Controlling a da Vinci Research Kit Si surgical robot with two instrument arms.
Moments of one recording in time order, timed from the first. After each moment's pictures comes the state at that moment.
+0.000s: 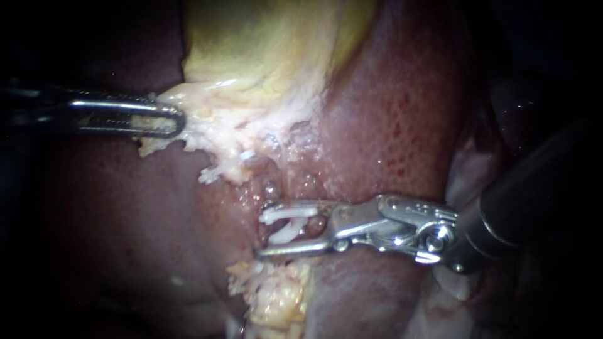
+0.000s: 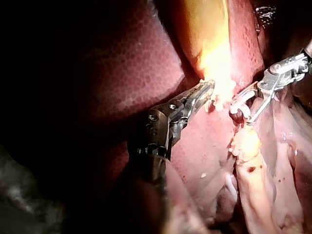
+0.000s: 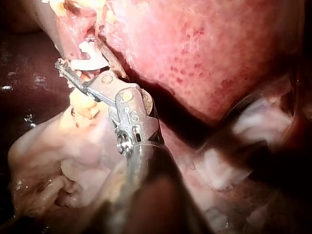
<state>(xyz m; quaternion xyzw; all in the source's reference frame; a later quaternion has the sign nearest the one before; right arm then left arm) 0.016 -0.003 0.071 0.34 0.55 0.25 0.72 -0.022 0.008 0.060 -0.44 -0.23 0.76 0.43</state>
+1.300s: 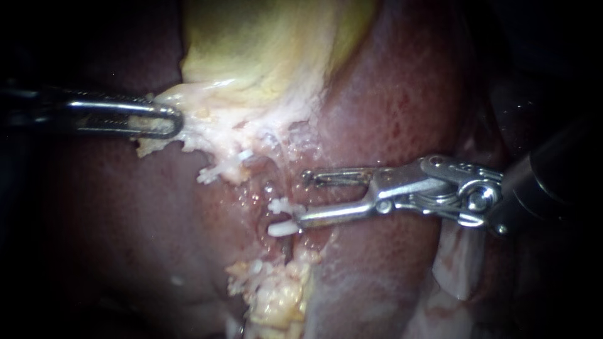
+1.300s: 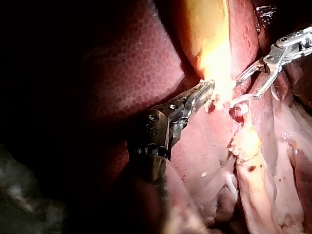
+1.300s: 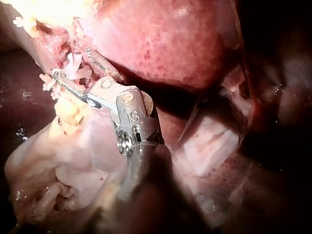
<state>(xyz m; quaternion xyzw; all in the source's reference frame) 0.011 0.002 0.069 0.36 0.51 0.28 0.73 -0.022 0.008 0.060 -0.44 -0.23 0.76 0.43</state>
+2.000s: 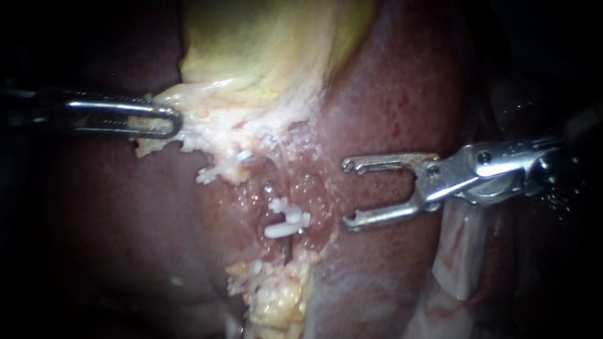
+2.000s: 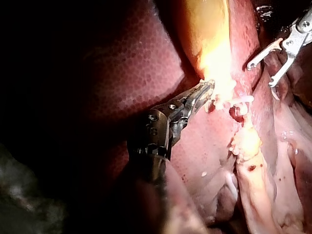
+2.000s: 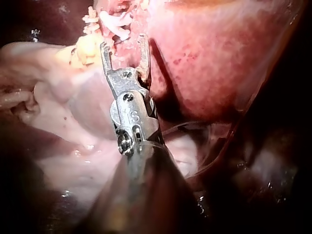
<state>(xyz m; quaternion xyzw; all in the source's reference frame) 0.006 0.004 0.063 0.20 0.55 0.09 0.81 -0.022 0.008 0.060 -0.44 -0.23 0.76 0.43</state>
